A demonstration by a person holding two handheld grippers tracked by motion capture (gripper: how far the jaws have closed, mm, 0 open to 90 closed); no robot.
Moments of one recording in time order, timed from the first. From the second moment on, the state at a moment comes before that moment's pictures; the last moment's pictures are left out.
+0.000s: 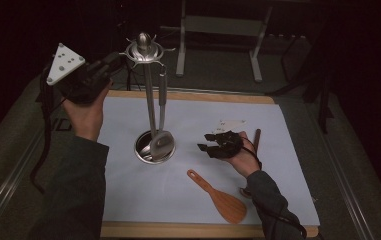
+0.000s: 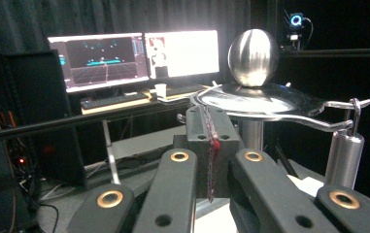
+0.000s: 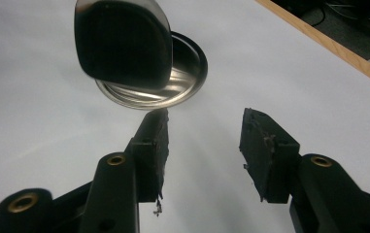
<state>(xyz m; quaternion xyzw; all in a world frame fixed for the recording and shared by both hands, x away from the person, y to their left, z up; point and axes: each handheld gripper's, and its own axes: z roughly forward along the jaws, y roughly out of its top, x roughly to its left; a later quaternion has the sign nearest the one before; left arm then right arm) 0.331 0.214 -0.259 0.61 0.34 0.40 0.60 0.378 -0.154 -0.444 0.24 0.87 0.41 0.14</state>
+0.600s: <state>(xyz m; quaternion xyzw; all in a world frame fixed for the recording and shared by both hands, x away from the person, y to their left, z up) 0.330 0.221 -0.254 0.60 0.34 0.40 0.60 0.371 -0.099 -0.468 0.19 0.89 0.39 0.12</state>
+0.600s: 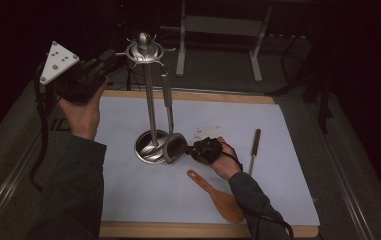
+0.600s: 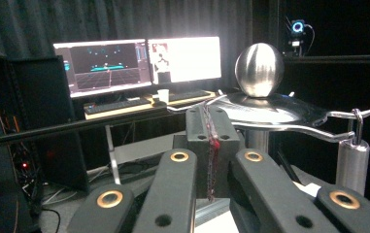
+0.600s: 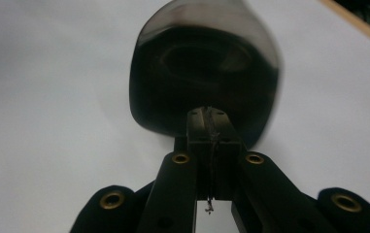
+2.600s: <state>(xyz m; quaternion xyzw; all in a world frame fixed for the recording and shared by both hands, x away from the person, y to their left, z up) 0.331 0.225 -0.252 0.60 0.34 0.40 0.60 0.387 -0.033 -0.526 0.22 0.90 0.36 0.09</state>
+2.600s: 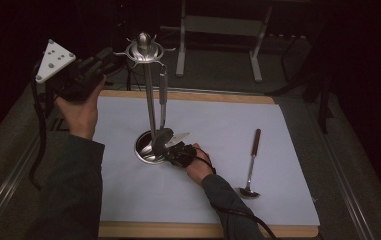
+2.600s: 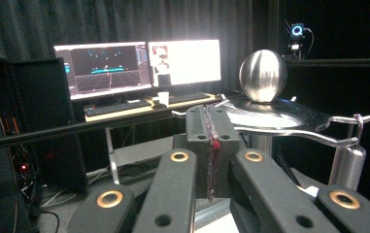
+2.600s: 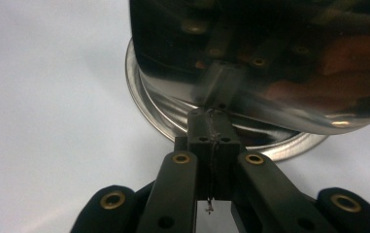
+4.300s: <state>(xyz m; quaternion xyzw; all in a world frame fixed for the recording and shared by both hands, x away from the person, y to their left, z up) 0.382 0.224 -0.246 0.62 0.37 0.36 0.60 0.393 -0.031 -0.527 0.25 0.90 0.36 0.06</state>
